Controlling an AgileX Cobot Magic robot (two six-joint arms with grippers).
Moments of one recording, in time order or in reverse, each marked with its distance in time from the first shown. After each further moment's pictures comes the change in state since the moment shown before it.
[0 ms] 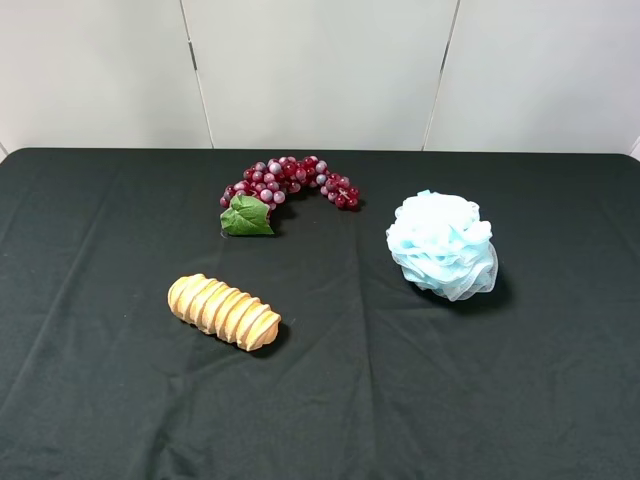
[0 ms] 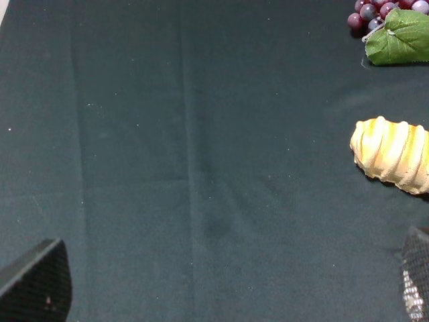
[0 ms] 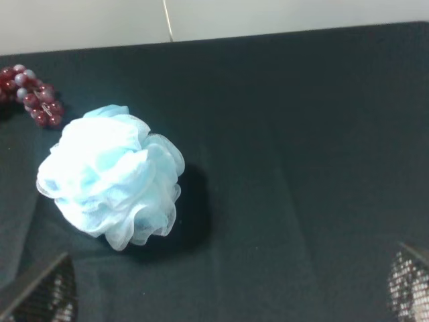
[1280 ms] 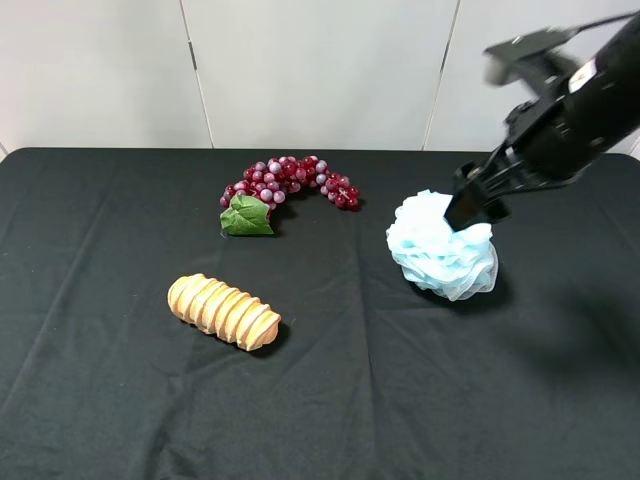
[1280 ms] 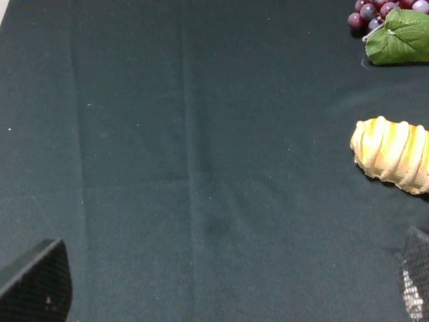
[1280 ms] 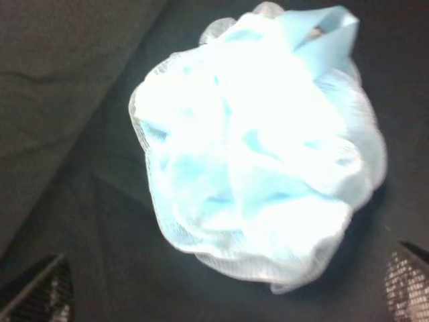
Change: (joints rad) left arm 0.000 0.000 0.000 0.000 0.000 0.000; right arm 0.404 1.153 -0.291 0.018 -0.234 -0.272
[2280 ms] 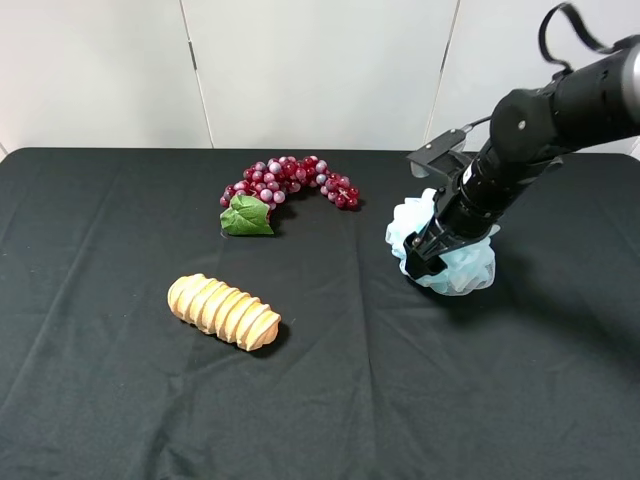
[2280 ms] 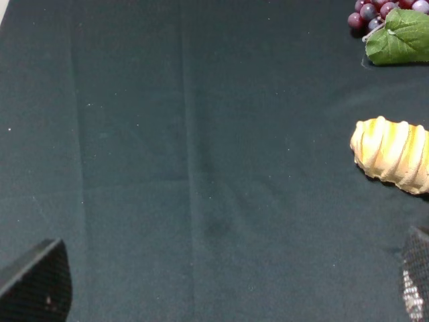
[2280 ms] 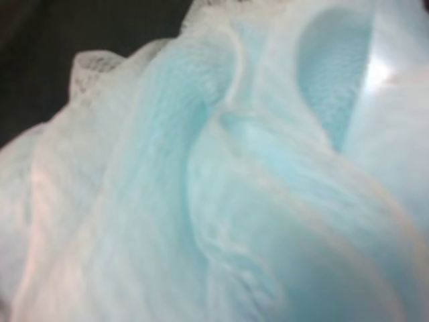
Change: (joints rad) left arm 0.000 0.000 0.000 0.000 0.000 0.000; right arm 0.000 0.411 -0.004 -0.079 -0.304 -0.074
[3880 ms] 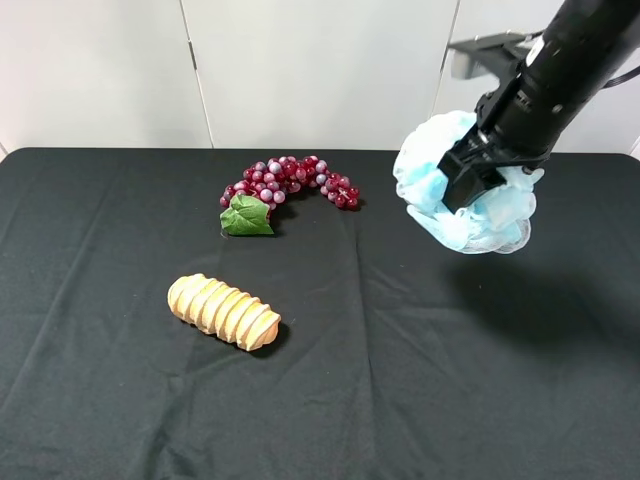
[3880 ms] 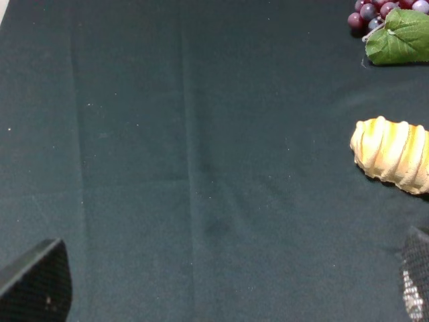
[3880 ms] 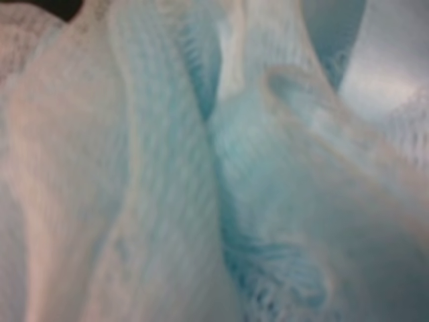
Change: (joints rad) left arm 0.000 0.000 0.000 0.000 0.000 0.000; right arm 0.000 -0.302 -0.217 0.148 0.548 0.045
